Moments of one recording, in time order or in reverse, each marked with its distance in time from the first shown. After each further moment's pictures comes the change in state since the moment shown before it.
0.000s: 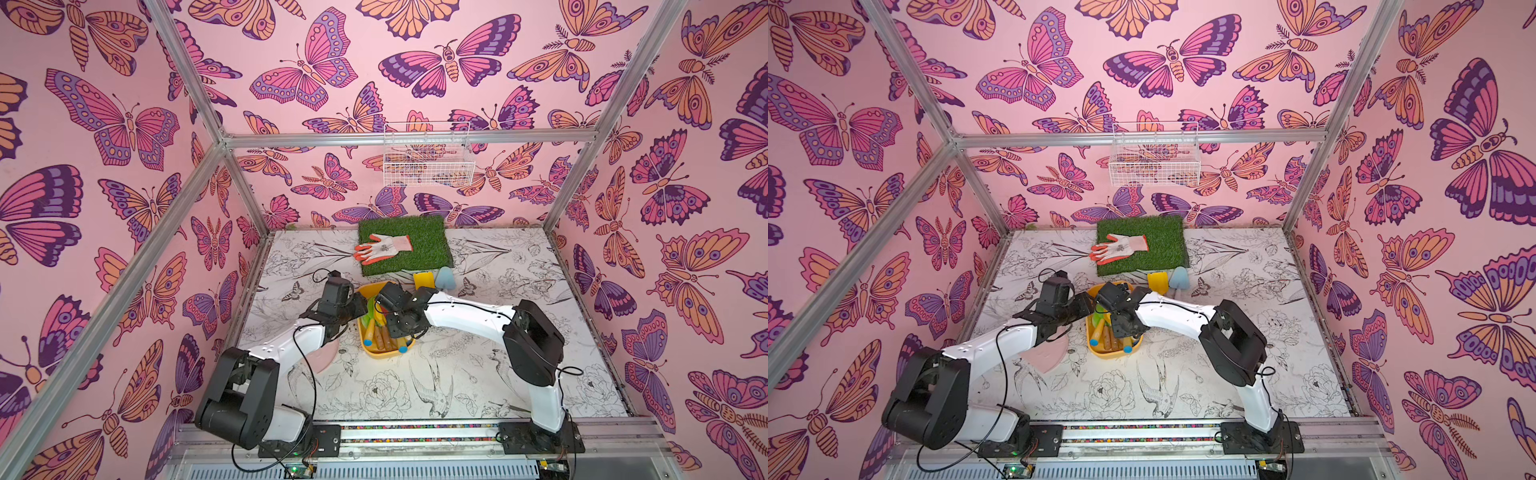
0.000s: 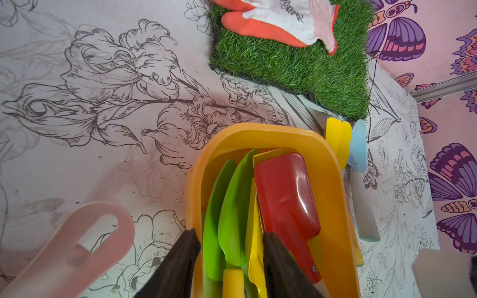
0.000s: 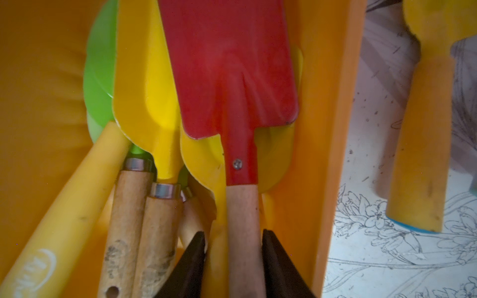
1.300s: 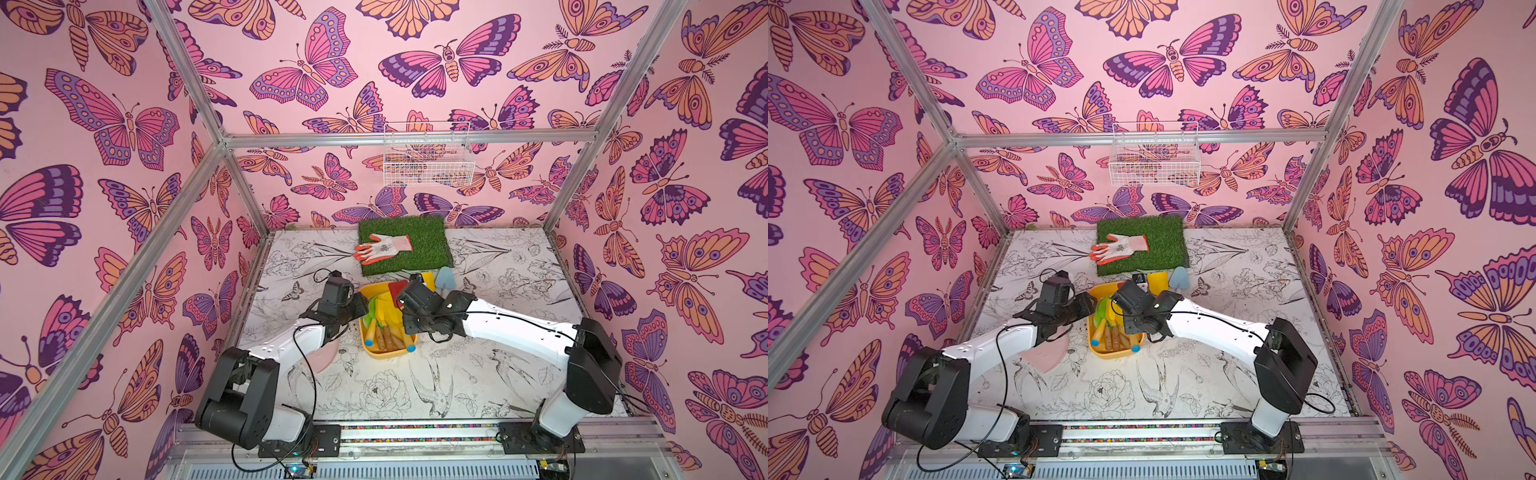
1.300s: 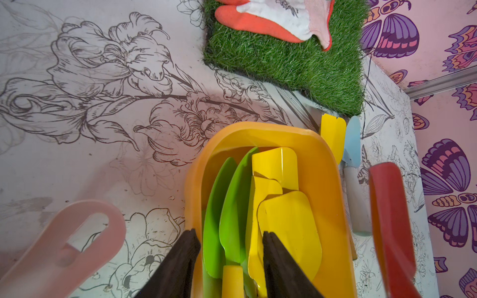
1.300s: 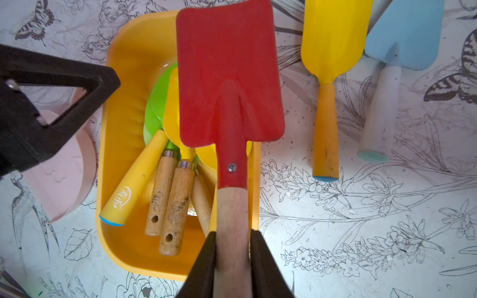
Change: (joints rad) left arm 0.000 0.000 0.000 0.000 0.019 0.000; right arm 0.000 -0.347 -0.216 0.071 0.087 0.047
